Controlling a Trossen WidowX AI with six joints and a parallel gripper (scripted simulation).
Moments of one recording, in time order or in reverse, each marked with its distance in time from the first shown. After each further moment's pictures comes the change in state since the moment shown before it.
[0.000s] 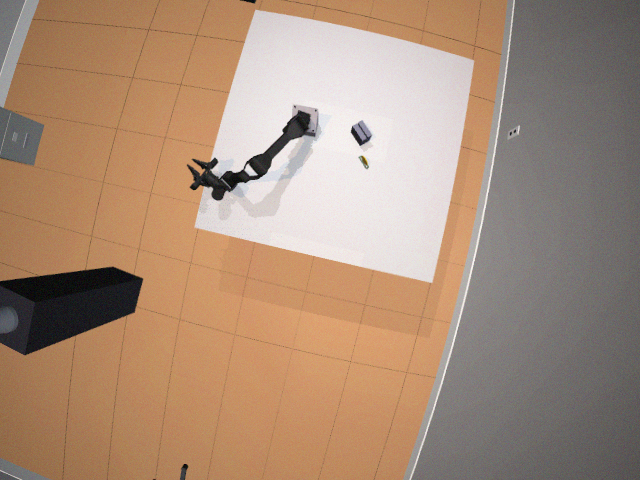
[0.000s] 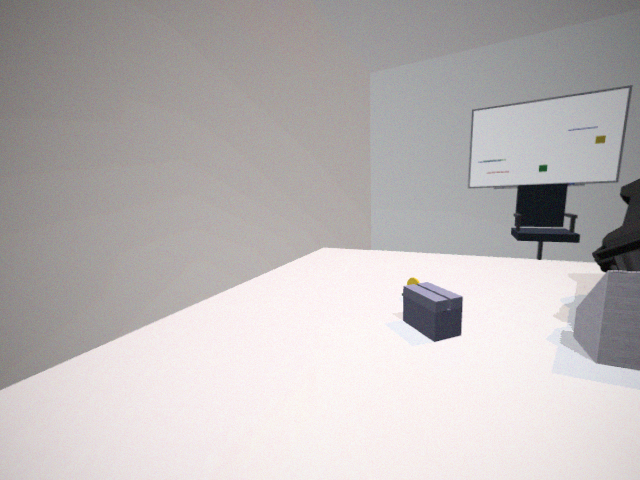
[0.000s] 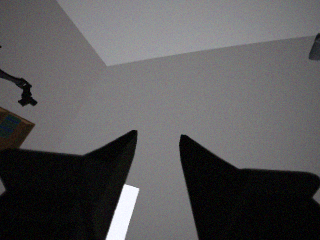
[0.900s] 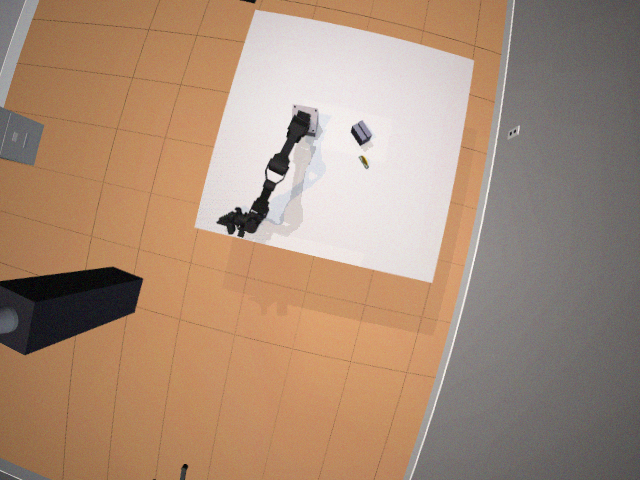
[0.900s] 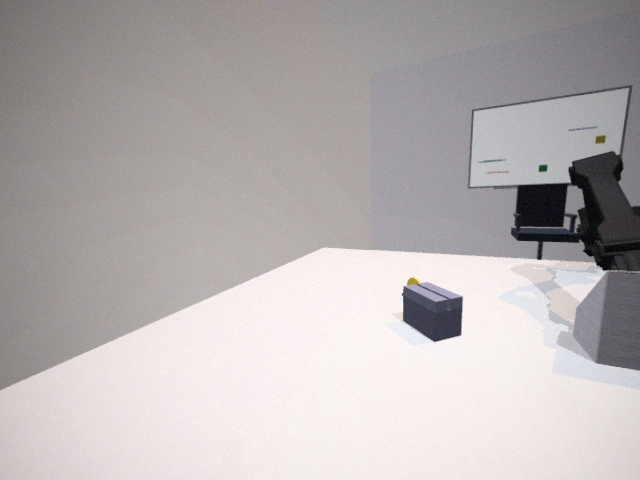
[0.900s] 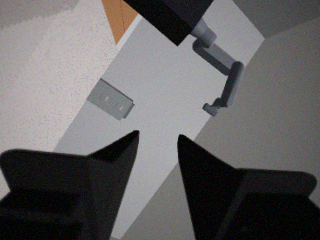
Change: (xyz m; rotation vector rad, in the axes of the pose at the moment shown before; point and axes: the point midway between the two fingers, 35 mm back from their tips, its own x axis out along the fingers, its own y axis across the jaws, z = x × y) arm -0.247 -0.144 -0.041 0.703 -0.907 -0.163
